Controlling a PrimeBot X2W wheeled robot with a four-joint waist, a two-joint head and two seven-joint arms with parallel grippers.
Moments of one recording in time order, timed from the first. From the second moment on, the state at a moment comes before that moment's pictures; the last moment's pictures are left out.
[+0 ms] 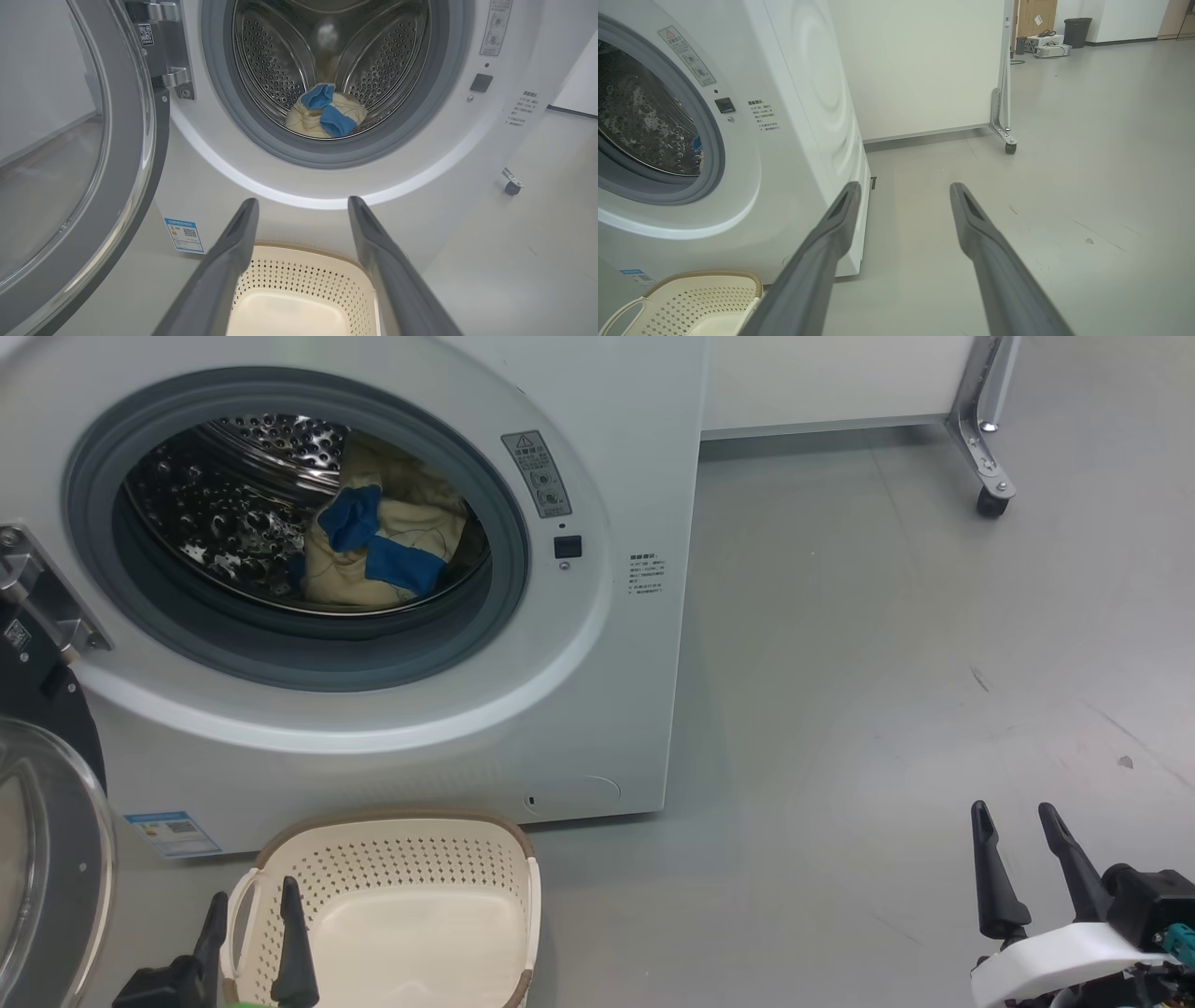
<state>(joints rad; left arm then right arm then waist) 0.00 0.03 -0.08 0.29 -0.25 -0.02 -0.25 0.10 -0.16 0.06 0.18 0.35 0.12 -0.26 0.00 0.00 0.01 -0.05</state>
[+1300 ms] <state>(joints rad) 0.02 0.03 -0.10 0.26 -0.26 0.00 -0.25 0.10 -0.16 0.04 0.18 0.35 0.12 -0.26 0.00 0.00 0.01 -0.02</state>
